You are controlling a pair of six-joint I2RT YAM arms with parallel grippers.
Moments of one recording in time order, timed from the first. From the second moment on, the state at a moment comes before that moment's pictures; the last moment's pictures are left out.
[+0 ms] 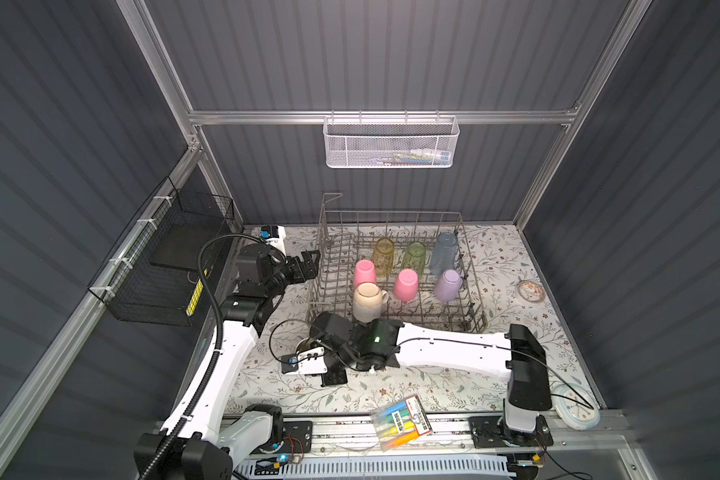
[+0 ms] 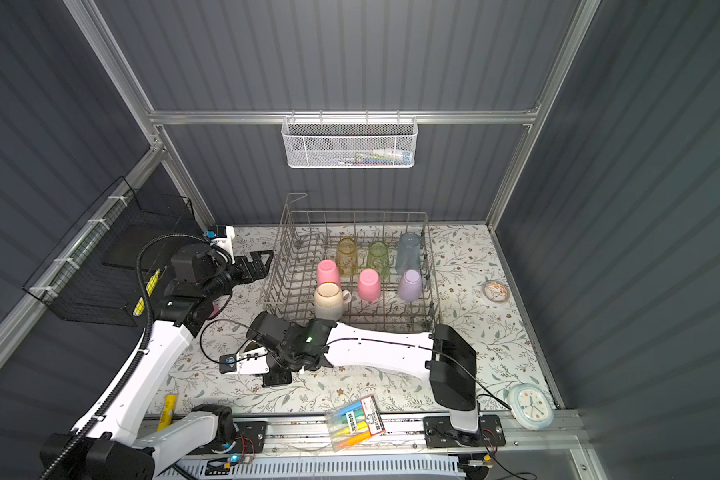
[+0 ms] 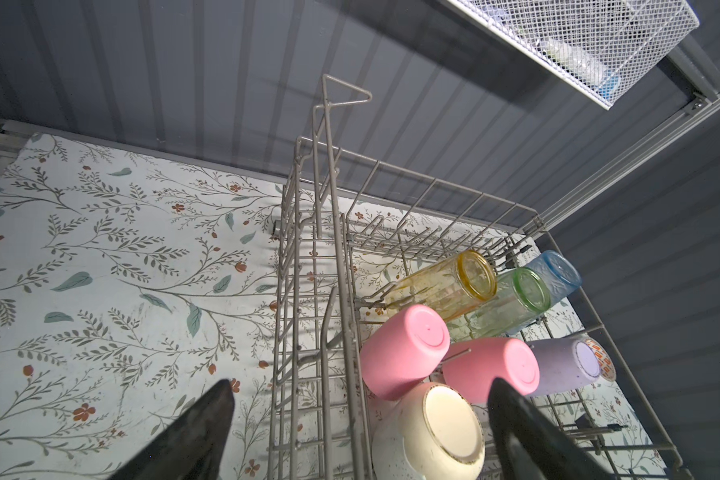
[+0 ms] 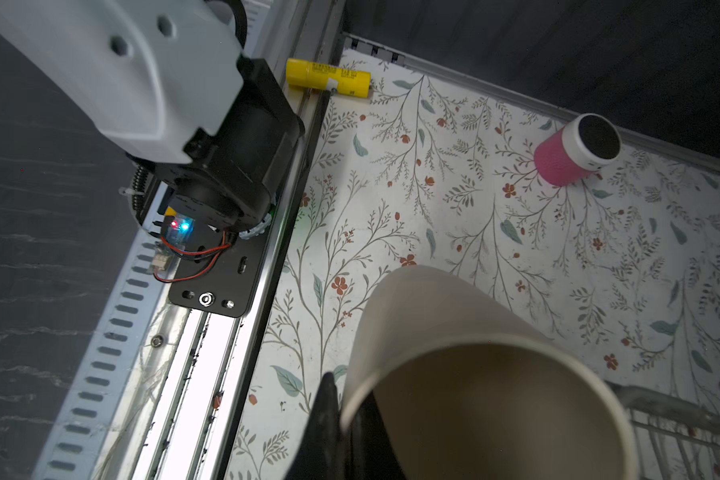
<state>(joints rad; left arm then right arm) -0.16 1.09 1.01 -0.30 0.26 -0.35 1.30 1.81 1.58 -0.55 -0.24 -0.45</state>
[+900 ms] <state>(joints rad) -0.16 1.04 0.89 0.05 0.73 -0.41 0.76 1.27 0.98 0.18 -0.82 0.24</state>
